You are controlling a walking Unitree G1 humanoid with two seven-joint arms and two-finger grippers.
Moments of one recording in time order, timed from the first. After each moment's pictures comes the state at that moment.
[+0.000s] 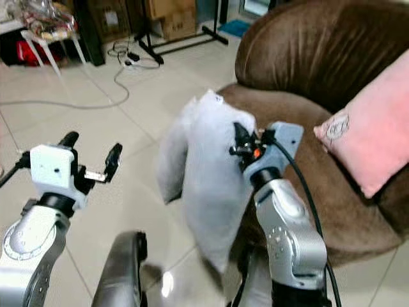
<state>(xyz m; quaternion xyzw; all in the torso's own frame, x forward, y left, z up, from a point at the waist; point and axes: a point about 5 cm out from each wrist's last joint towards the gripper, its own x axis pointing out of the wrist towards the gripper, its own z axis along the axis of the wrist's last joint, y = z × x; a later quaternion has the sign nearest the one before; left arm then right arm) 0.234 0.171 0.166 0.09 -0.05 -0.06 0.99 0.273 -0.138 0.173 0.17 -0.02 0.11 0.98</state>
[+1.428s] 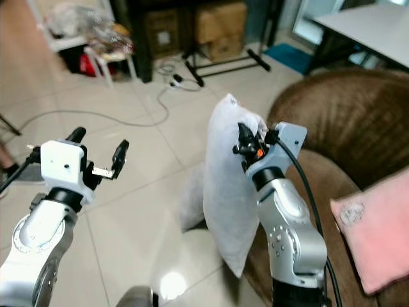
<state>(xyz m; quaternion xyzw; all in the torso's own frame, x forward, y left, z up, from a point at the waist) 0.241 0.163 0.168 0.10 -0.06 -0.07 0.99 0.275 -0.139 0.170 0.18 -0.01 0.10 0.98</state>
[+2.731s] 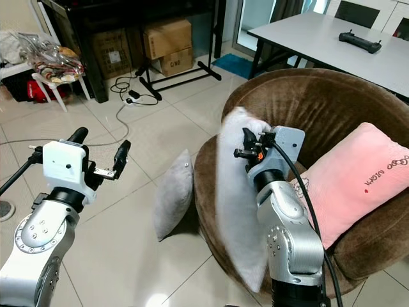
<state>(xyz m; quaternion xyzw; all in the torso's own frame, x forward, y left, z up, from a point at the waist) 0.243 0.161 0.167 0.10 -0.07 -0.08 0.99 0.279 -0.141 0.159 0.15 0.01 0.06 0.99</state>
